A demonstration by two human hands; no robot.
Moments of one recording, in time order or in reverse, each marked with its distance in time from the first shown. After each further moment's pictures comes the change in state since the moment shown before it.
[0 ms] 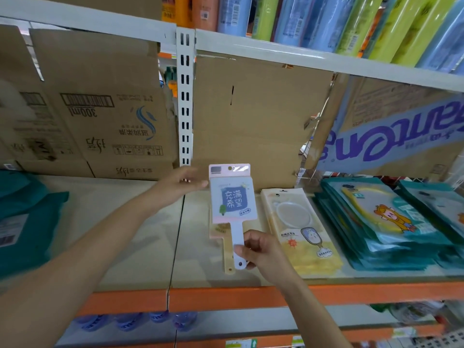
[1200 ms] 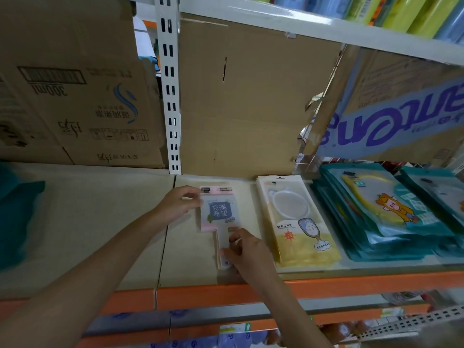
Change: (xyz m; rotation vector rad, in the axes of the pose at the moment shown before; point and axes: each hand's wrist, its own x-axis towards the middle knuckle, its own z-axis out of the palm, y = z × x) left_hand 0.022 -0.053 0.056 -0.141 -0.014 -0.184; right_hand 0.017 0.029 0.016 -0.561 0.149 0.065
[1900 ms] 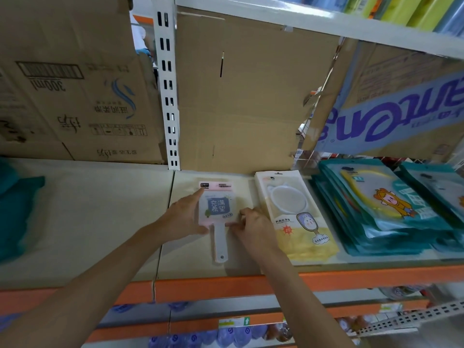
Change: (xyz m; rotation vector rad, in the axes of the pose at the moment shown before) left_hand -0.020 -0.014 0.018 0.517 -0.161 0.156; right_hand 0.032 0.003 -0.014 -0.292 0.122 0.010
